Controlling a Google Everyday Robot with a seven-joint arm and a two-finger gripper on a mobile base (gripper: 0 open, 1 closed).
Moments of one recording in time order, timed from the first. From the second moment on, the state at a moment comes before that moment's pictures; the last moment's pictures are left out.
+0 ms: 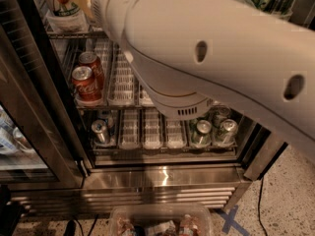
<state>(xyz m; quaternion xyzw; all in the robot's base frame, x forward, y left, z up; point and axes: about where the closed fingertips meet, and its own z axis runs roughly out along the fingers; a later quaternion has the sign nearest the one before) 0.555 0.080 1.125 -0.17 0.66 0.12 0.72</state>
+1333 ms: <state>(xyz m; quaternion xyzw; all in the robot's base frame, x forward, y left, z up) 0.529 -0.071 1.091 -0.10 0.72 0.28 0.63</state>
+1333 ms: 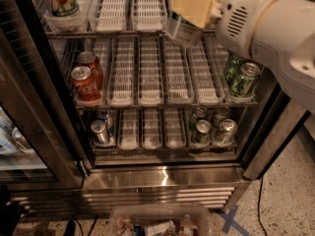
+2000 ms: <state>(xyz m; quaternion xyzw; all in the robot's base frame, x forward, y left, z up) 0.516 -0.052 1.094 -0.13 0.71 0.31 0.62</state>
